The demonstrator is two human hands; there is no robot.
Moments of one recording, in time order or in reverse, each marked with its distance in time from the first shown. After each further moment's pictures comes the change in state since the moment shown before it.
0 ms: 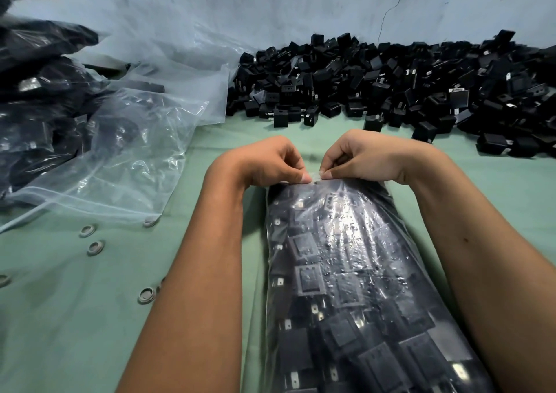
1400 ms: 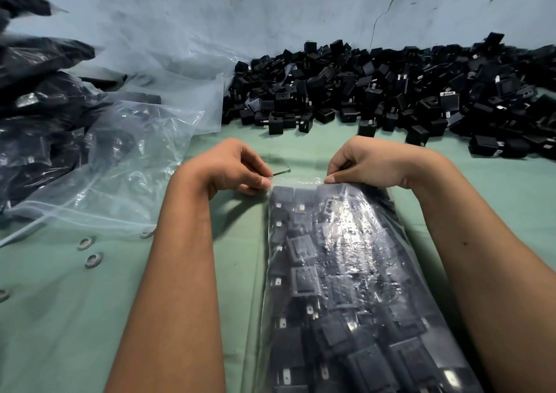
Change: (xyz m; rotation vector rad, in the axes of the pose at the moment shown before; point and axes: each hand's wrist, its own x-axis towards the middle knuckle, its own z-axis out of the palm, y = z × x) left_hand -0.031 -0.020 -0.023 -0.344 0.185 -0.164; right_hand -0.008 0.013 -0.010 -0.023 -0.014 -0.007
